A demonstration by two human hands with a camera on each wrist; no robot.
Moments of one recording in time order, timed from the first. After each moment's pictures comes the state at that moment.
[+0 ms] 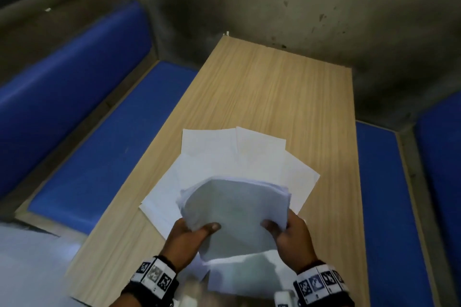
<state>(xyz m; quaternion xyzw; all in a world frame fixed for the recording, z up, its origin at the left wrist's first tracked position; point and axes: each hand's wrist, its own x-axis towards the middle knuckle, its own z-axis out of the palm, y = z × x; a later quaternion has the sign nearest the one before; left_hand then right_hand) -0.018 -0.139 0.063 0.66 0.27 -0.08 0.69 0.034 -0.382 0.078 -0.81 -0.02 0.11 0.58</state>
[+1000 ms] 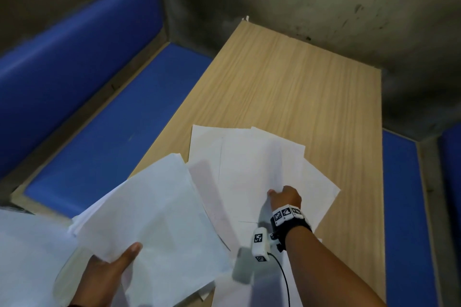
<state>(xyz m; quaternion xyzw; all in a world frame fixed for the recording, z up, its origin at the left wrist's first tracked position) -0.069 -0.003 0.016 0.65 0.49 -0.01 0.58 0.183 -0.322 -0.017 -0.89 0.28 0.18 0.33</state>
